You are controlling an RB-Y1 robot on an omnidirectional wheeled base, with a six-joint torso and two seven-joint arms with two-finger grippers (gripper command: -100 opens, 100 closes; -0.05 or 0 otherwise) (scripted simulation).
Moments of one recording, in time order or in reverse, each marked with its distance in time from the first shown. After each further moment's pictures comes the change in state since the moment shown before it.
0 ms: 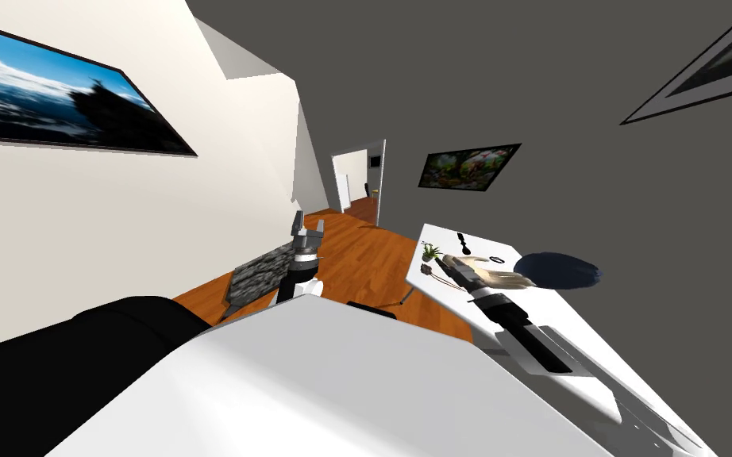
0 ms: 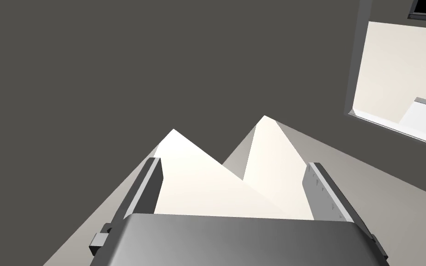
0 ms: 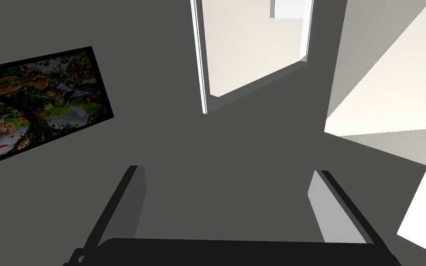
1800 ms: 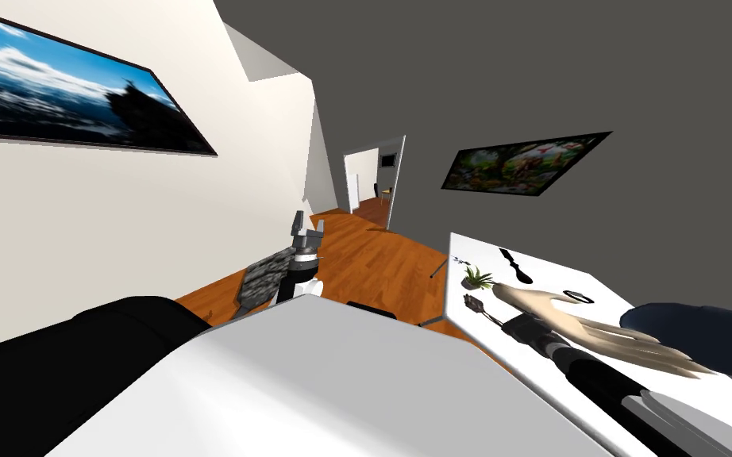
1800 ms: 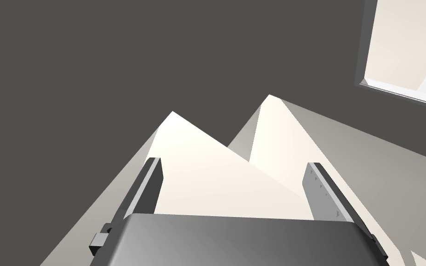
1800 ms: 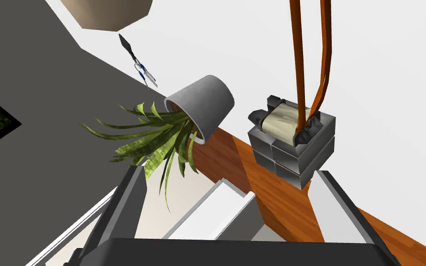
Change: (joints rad) left arm 0.000 0.000 0.000 0.000 0.000 0.000 0.000; right arm 0.139 -0.292 0.048 0.435 0.440 0.173 0.320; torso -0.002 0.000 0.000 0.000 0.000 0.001
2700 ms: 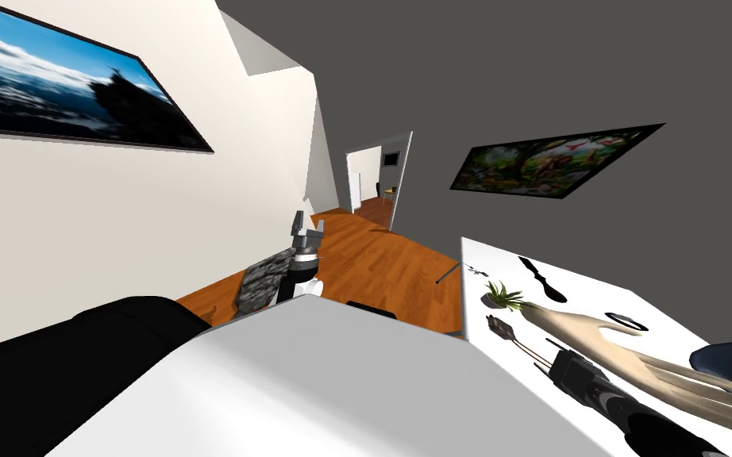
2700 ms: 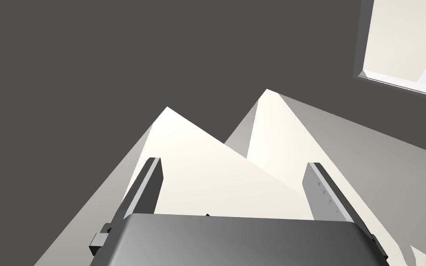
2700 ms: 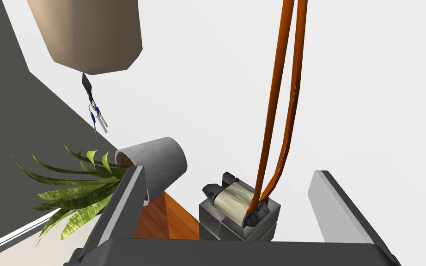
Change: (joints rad) left arm 0.000 0.000 0.000 0.000 0.000 0.000 0.000; right arm 0.043 -0.029 0.066 0.172 0.165 0.048 0.111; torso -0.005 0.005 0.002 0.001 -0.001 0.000
